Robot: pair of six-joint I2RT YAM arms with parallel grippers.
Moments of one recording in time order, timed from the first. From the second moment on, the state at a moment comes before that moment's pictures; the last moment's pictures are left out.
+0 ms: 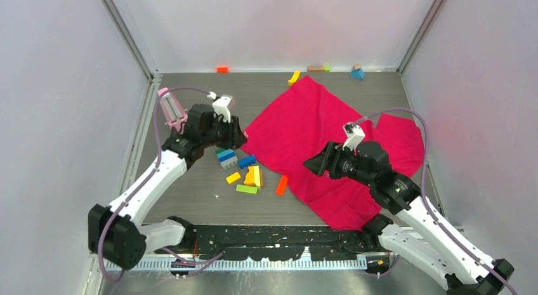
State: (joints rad) left arm -0.42 1.22 0.99 -0.36 0.20 -0.23; right arm 0.62 0.69 0.70 -0.44 -0.13 0.71
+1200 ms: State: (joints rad) left arm -0.52 1.11 0.76 0.11 1.26 -0.68; right arm 0.85 0.81 0.60 0.16 -0.51 0.68
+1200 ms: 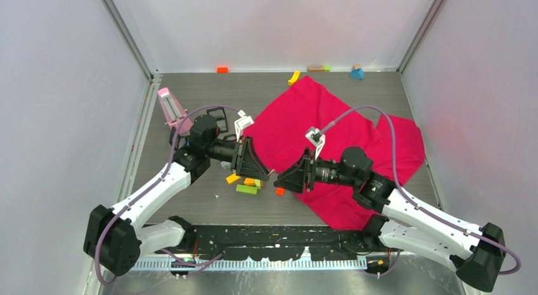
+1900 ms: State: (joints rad) left arm -0.50 1.13 0.76 0.11 1.25 -0.68; right arm 0.97 0.88 0.55 0.34 -0.30 0.68
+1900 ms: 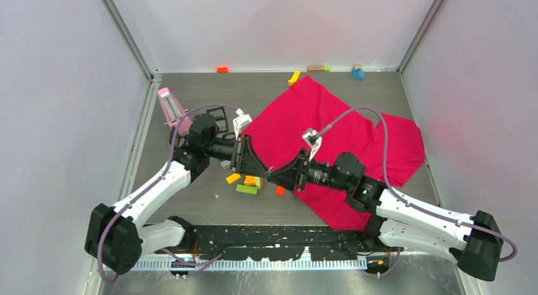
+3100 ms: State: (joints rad) left arm -0.60 1.15 0.76 0.12 1.34 -0.69; right arm 0.98 0.78 0.73 -0.05 -0.42 0.26
